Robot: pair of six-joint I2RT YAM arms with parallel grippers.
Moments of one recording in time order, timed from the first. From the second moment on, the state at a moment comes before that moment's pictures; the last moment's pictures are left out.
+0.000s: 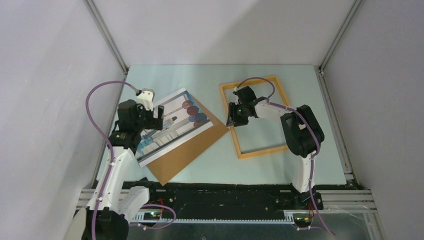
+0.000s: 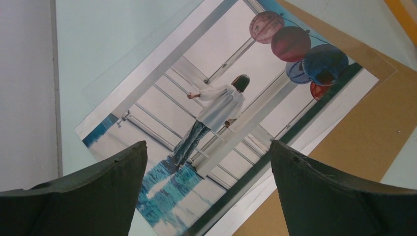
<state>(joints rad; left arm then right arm) -0.01 0.90 0.80 -0.41 0.09 0.18 0.50 1.99 1.32 -0.35 -0.23 0.45</state>
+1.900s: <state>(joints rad) 0.41 1.65 0.99 -0.66 0.18 0.05 0.62 2.36 1.97 -0.50 -0.36 0.13</state>
